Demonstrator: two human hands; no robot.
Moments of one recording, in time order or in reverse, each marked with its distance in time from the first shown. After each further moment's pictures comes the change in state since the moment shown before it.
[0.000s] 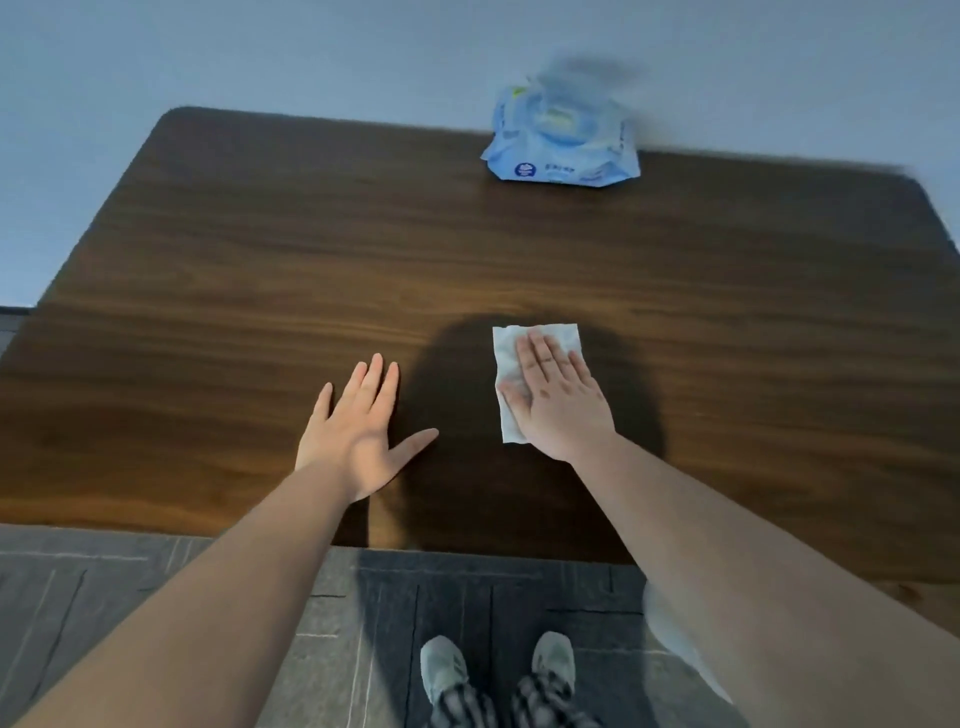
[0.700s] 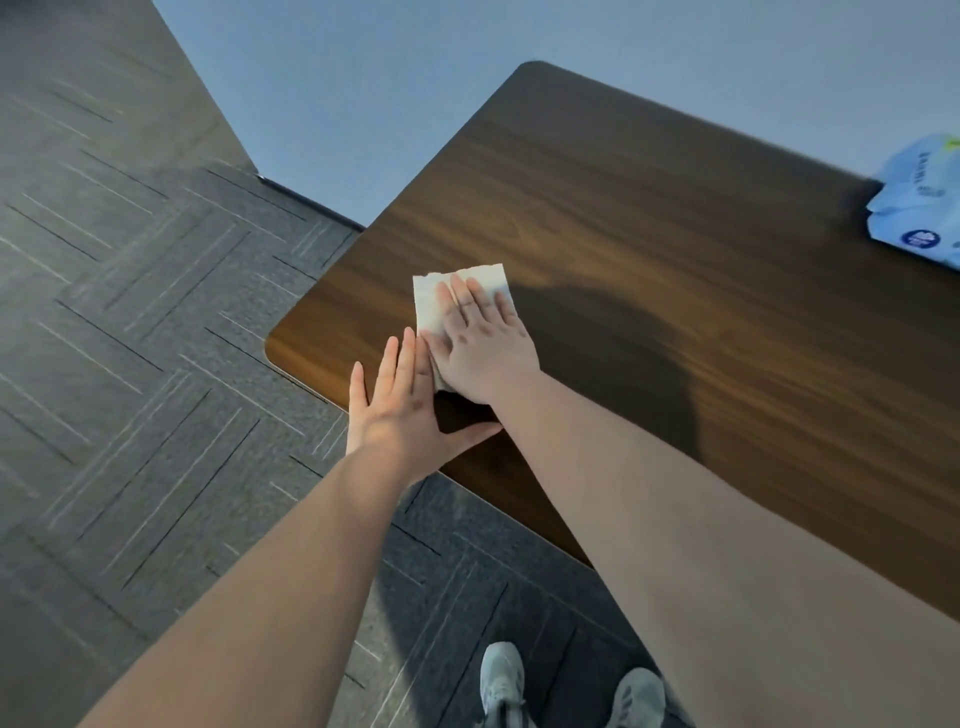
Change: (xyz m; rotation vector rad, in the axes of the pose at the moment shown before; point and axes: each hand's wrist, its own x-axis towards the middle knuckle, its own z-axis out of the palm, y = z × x) left_hand -0.069 -0.191 0.007 -0.133 0.126 -0.556; right_hand 0.103 -0.359 0.027 -0.092 -0.039 -0.635
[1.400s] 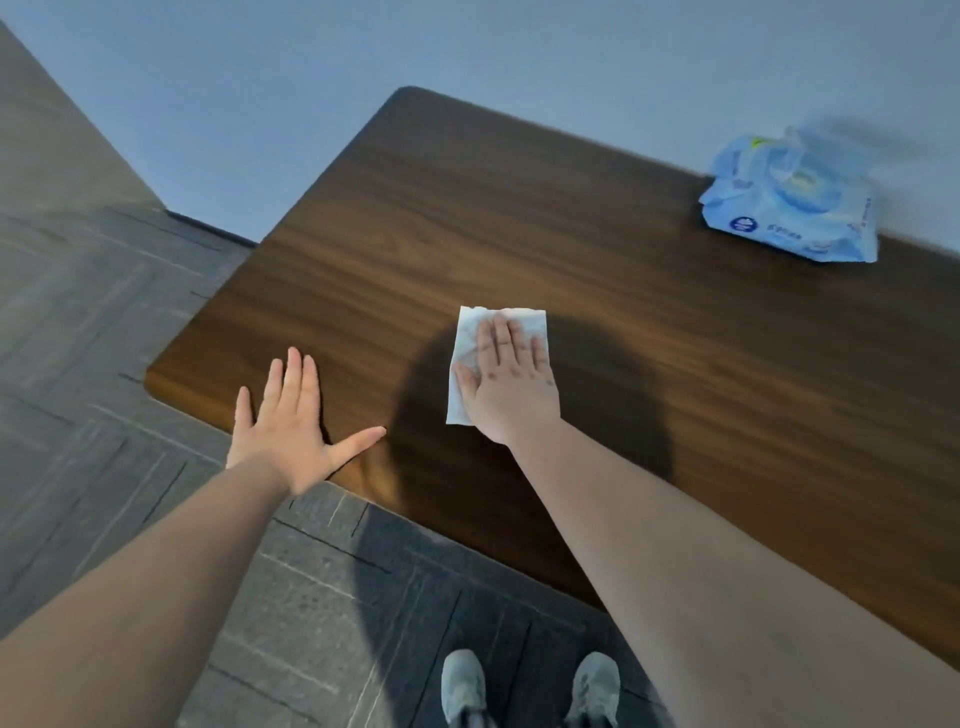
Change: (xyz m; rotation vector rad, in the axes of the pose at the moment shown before) left_hand -0.005 0.003 -0.007 0.112 -0.081 0.007; right_hand -0.102 0.097 0.000 0.079 -0.007 0.369
